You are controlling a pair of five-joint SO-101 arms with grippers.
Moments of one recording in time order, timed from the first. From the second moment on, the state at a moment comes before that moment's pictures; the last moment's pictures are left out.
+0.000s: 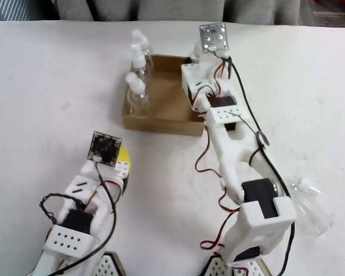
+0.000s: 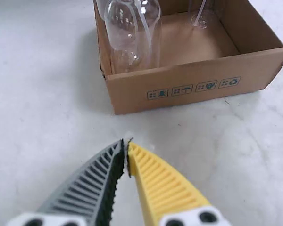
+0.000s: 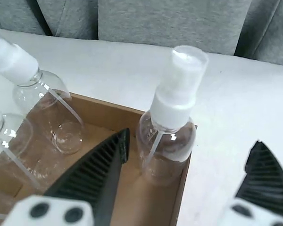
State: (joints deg) left arm 8.7 -76.8 97.5 21.0 -1.0; right arm -14.2 11.0 13.7 10.0 0.7
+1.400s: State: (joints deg) left arm 8.7 -76.8 97.5 21.0 -4.4; right arm 9.9 -18.7 13.7 75.6 8.0
